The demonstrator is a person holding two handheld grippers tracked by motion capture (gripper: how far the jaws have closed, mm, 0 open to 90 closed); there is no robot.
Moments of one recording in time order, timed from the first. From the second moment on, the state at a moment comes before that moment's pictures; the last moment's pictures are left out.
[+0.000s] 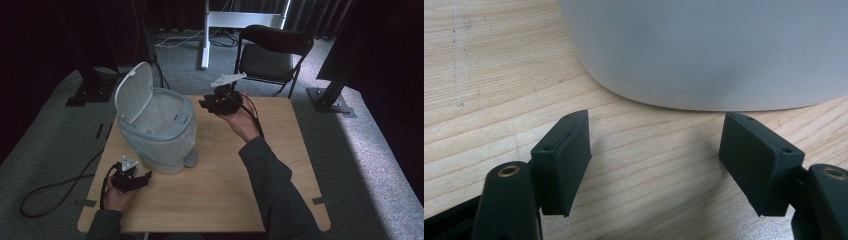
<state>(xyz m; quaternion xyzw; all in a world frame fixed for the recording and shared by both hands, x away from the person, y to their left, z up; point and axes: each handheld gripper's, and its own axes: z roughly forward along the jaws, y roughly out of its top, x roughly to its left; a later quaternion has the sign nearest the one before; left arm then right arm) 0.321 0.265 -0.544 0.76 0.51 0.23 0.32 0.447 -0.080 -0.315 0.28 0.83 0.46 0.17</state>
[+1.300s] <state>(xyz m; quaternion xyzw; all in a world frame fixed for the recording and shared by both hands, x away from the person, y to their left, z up) 0.321 0.265 -0.544 0.76 0.51 0.23 0.32 0.464 -0.087 -0.387 0.33 0.84 0.41 0.14</state>
